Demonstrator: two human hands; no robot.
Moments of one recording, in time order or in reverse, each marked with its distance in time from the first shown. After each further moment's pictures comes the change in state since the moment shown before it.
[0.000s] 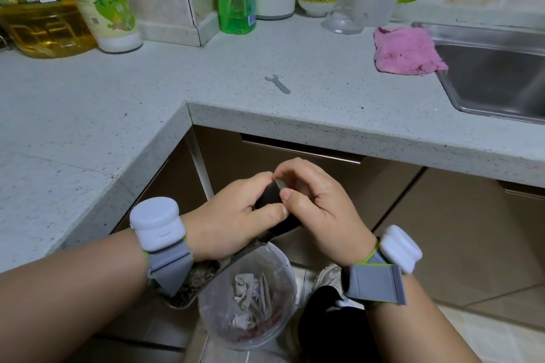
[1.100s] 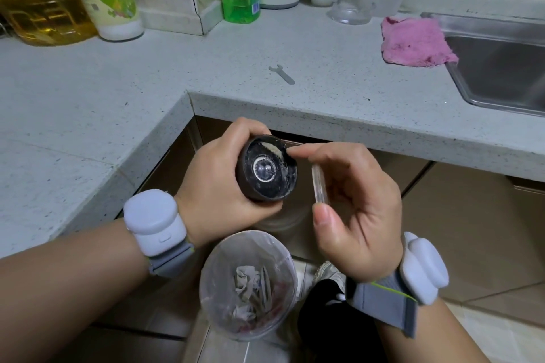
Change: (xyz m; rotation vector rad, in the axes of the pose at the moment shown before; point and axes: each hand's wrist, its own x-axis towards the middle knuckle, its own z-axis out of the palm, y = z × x) left_hand -0.003 0.009 -0.011 0.287 0.537 0.340; right_hand -0.015 -0.024 -0.013 0.186 0.251 -0.352
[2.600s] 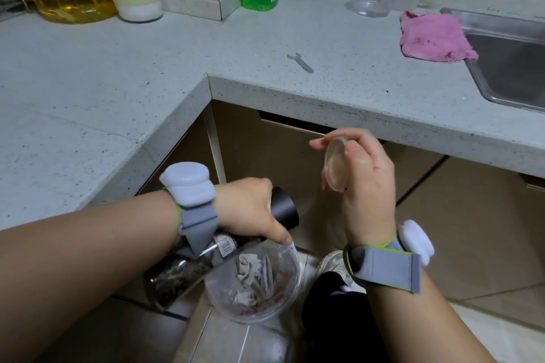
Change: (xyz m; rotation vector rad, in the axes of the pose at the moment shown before) left_hand -0.012 -0.024 0.020 0.190 -1.017 -0.718; right_hand -0.003 0.032 0.021 0.239 0.322 0.411
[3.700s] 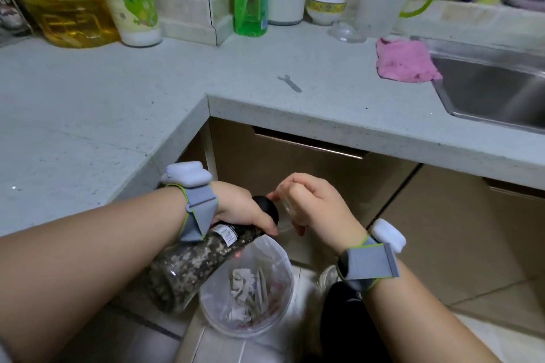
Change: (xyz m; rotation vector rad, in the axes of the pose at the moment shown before) left_hand 0.005 -0.008 -0.012 -0.307 -0.203 -0.249; right_hand -0.013 0.002 0.008 -0.384 -0.409 0.343
